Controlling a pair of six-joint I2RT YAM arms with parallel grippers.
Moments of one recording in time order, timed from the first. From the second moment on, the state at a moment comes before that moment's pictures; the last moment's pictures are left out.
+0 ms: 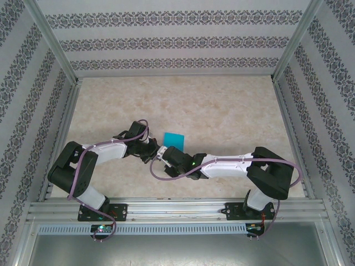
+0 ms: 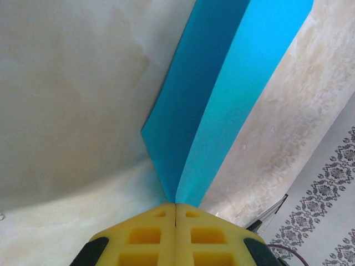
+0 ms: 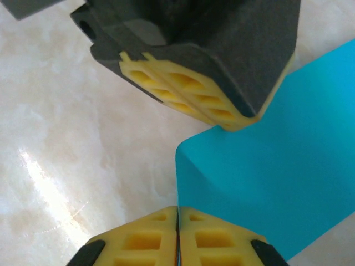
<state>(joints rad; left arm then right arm) -0.44 1.57 0.71 -0.16 0.60 -1.07 1.10 1.62 0.84 -0.16 0.15 0.08</state>
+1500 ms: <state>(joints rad) -0.45 1.93 1.06 -0.30 0.64 -0.71 0.77 1.54 0.64 0.04 -0.47 0.48</state>
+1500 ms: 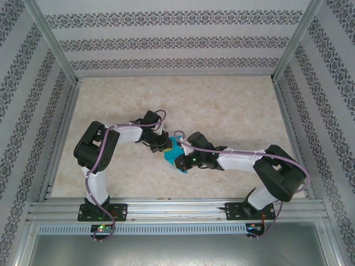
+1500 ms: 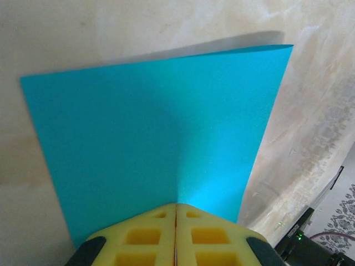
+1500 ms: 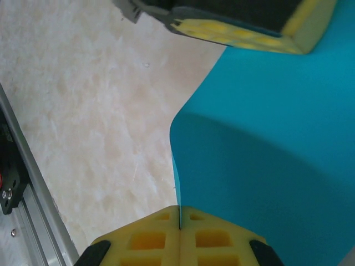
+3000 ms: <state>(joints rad) -0.46 1.95 1.10 -0.35 0.63 -0.68 0.66 1.60 0.66 0.01 -0.43 0.58</state>
